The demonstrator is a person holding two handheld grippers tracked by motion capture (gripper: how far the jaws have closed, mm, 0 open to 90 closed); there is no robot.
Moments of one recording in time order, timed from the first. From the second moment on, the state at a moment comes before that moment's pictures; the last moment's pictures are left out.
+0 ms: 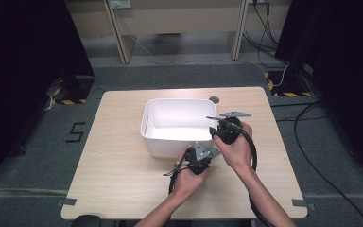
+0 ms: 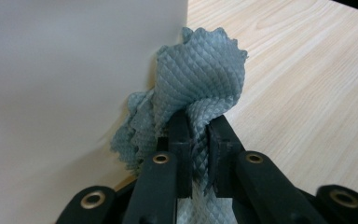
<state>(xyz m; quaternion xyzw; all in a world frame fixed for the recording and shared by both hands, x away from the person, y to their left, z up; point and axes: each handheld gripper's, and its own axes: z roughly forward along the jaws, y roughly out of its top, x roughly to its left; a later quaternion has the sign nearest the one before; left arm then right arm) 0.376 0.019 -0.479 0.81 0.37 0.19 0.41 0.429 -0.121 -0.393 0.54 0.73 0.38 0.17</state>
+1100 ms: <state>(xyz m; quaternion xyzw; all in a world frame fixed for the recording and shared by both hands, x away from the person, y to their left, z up) 0.368 0.022 -0.433 0.81 0.34 0.21 0.44 0.429 -0.121 -0.393 0.54 0.73 0.38 0.17</state>
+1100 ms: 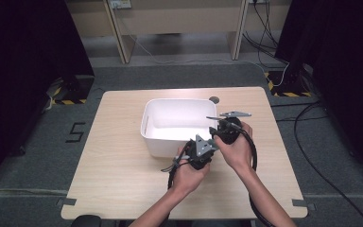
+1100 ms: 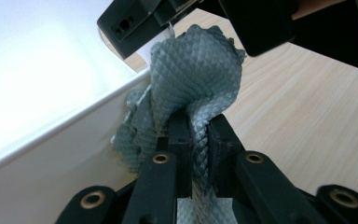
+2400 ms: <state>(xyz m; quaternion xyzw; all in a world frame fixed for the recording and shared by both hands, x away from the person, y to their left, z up) 0.345 0.284 -0.429 0.70 0.50 0.32 0.39 0.446 -0.130 -0.390 0.54 0.76 0.33 0.18</state>
